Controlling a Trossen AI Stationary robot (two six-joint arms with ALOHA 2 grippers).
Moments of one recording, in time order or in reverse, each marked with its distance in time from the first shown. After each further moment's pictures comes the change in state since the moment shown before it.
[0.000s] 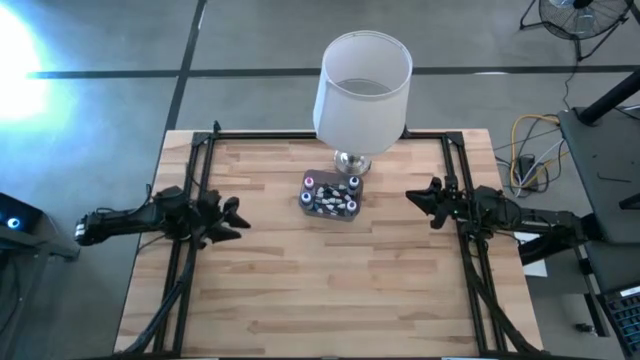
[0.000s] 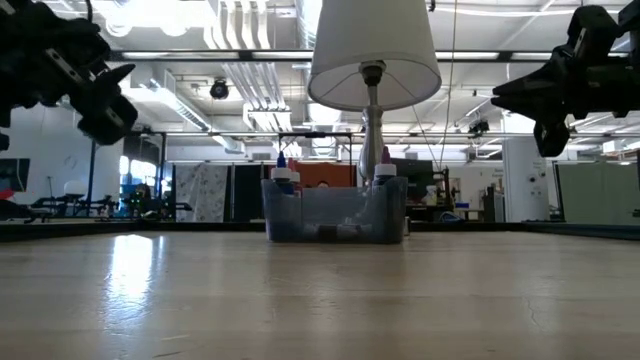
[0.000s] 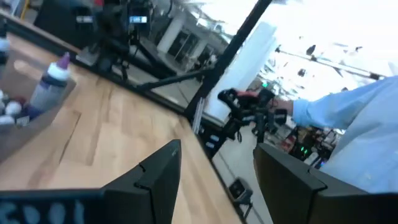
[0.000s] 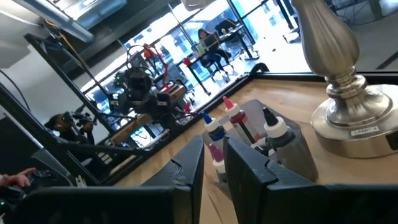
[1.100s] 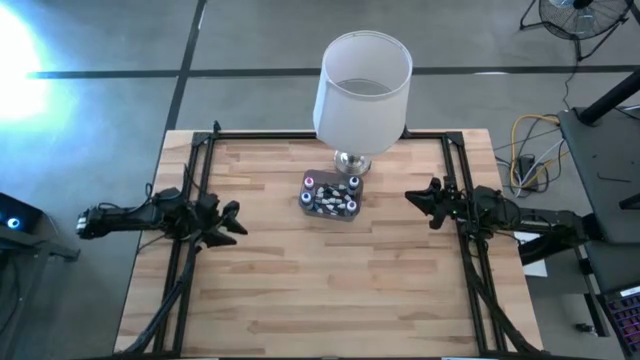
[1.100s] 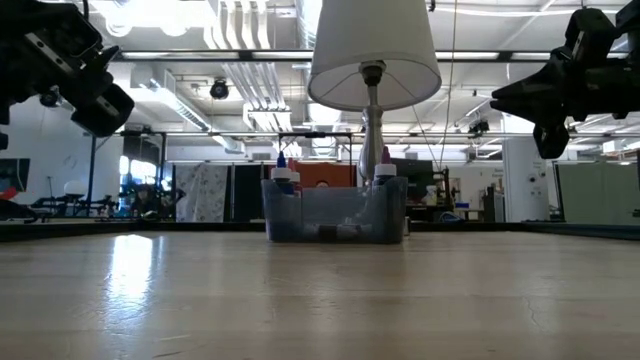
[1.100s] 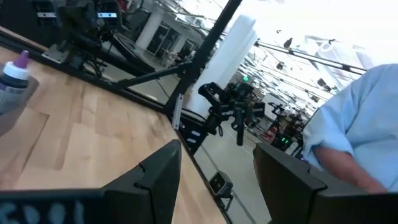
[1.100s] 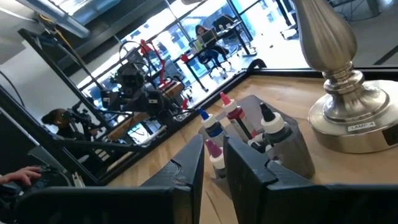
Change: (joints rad) left arm -0.084 -0.001 -0.002 0.038 0.009 0.003; right arm 0.000 0.022 0.000 0.001 0.001 0.000
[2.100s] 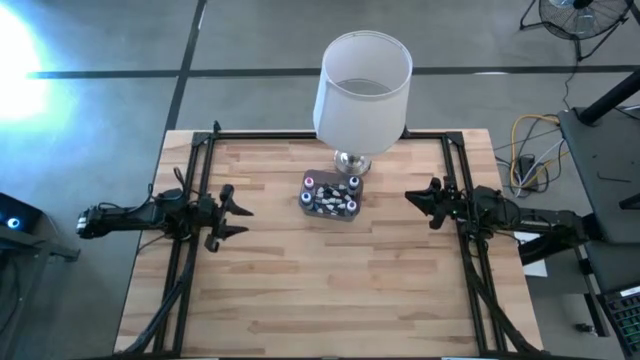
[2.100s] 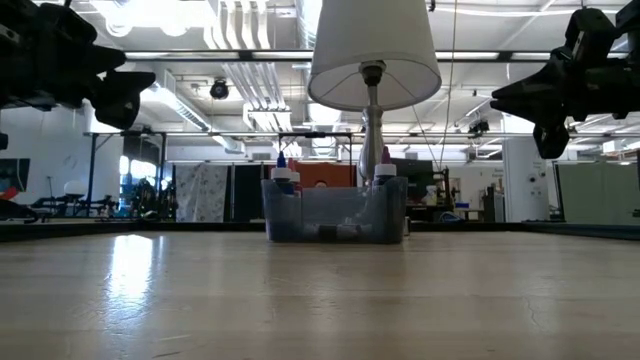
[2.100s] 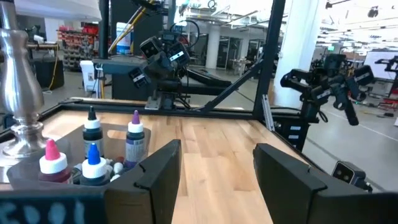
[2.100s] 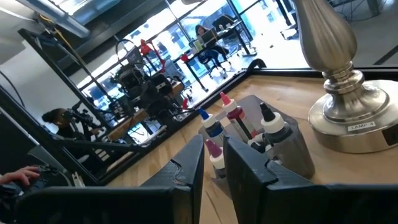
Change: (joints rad) left arm -0.007 0.000 0.000 -0.069 -0.281 0.509; right arm 0.000 0.000 0.000 0.000 0.000 0.000
